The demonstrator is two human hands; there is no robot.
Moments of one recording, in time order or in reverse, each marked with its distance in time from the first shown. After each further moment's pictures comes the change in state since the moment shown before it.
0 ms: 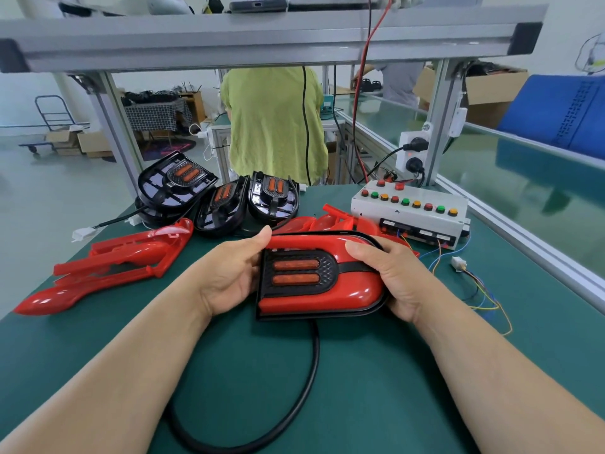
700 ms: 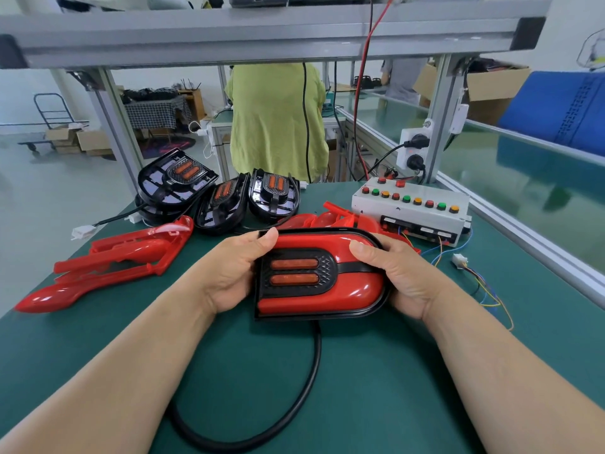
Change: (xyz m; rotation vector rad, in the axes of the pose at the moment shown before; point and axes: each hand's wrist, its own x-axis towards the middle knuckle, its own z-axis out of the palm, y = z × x) left_hand -0.002 0.000 0.004 -0.036 -0.061 0.046; right_hand 0.001 -0.002 -0.007 0.038 -0.112 0.027
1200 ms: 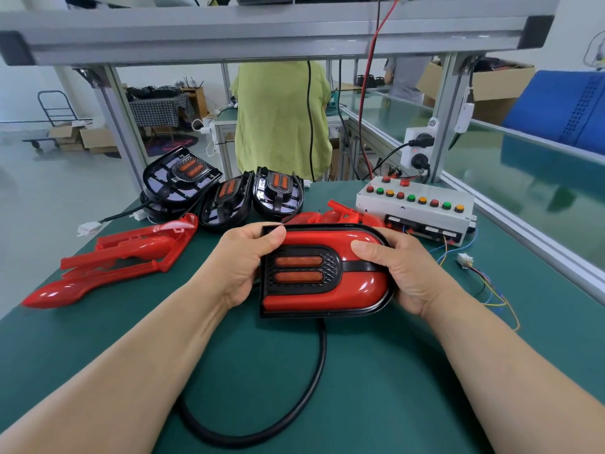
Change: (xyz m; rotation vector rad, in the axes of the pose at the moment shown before) left_hand 0.001 0.000 0.008 0.046 0.234 0.151; right_hand 0.001 0.000 0.004 -0.063 0.035 -0.110
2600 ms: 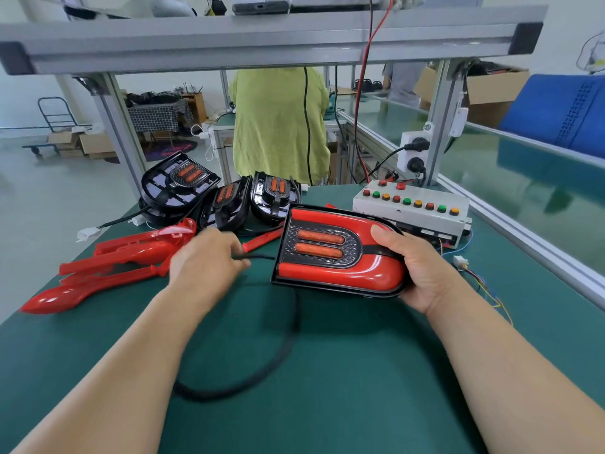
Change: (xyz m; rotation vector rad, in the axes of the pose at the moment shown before) left_hand 0.005 0.009 -0.042 1.474 0.389 0.131; right_hand 0.001 -0.009 -0.015 0.168 0.104 0.111
